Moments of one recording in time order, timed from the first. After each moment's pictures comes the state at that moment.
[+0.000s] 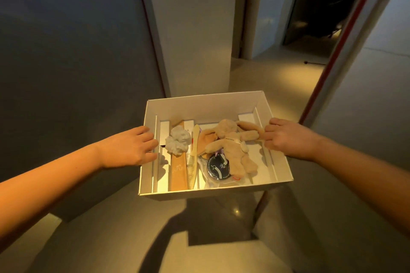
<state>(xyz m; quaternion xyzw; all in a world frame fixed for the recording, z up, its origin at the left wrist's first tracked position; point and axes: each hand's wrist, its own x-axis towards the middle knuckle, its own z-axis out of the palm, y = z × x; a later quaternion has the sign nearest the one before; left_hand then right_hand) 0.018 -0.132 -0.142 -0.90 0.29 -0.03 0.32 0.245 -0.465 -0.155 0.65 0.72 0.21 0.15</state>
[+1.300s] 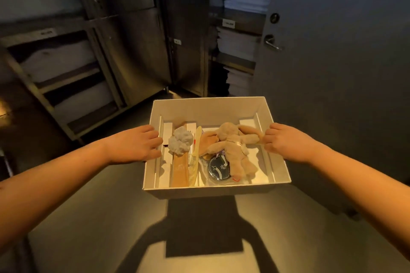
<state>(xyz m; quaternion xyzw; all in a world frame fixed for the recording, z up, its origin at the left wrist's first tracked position) -0.323 -0.333 -0.160 -0.87 -0.41 0.19 0.19 0.031 -0.150 -0.161 0.10 0.97 0.20 0.11</state>
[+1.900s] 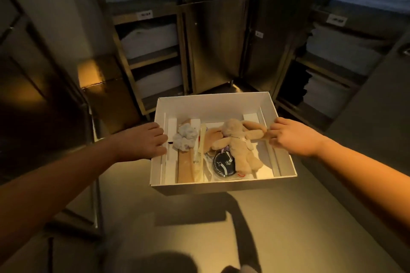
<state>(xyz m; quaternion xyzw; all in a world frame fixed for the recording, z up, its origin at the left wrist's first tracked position) -0.529 -0.452 -0.184 -0.78 -0.57 0.22 0.15 -0.256 -0.164 -0.175 -0.09 0.97 0.22 0.07</state>
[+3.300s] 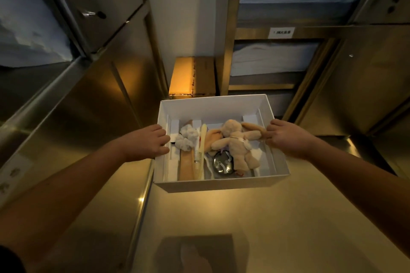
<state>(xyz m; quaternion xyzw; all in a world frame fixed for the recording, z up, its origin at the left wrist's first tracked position) -0.992 -0.492 -0.218 -0.58 -0.76 0.29 0.02 -0.917 -0.120 -0.221 -0.30 0.91 0.28 0.05</state>
